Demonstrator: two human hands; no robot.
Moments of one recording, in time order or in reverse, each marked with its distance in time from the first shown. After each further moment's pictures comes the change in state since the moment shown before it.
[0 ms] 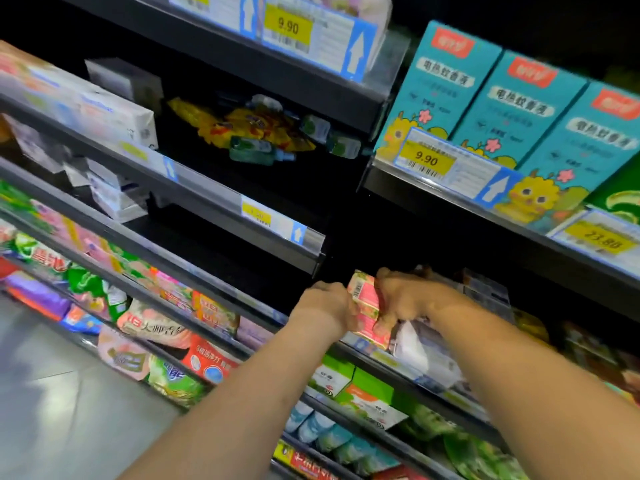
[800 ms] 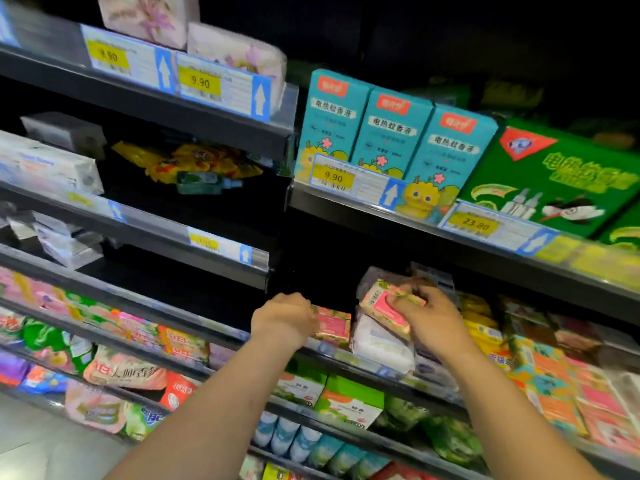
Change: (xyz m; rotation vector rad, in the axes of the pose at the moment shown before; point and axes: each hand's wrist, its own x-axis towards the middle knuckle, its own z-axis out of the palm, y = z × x) left_hand -0.023 0.015 -0.014 0.107 0.118 -0.042; right_hand -0.114 0.050 0.047 0.959 0.715 0.306
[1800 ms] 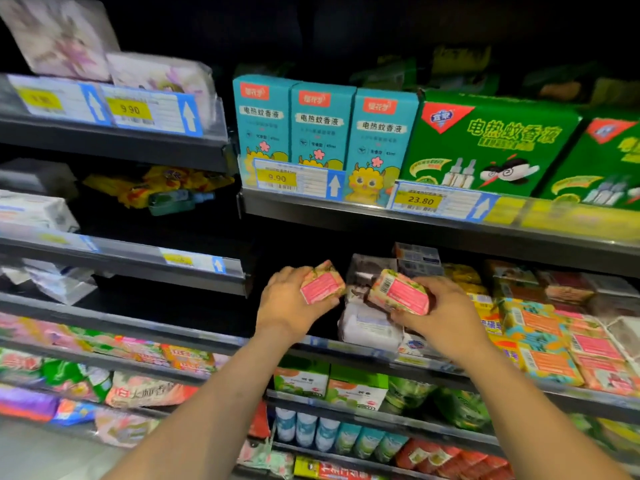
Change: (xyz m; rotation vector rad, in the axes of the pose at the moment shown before) left_hand 0.000 0.008 0.006 -0.313 0.310 0.442; right_hand -0.025 0.037 -0.034 -0.245 0.117 -0.257
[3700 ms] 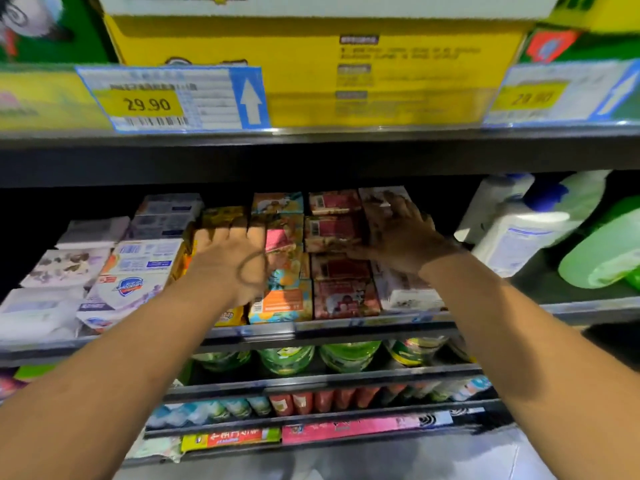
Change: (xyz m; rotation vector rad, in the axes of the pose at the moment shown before) left_hand -0.007 0.313 0.239 0.824 -0.444 0.157; right_hand 0.010 0.332 -0.210 -0.419 -0.320 0.138
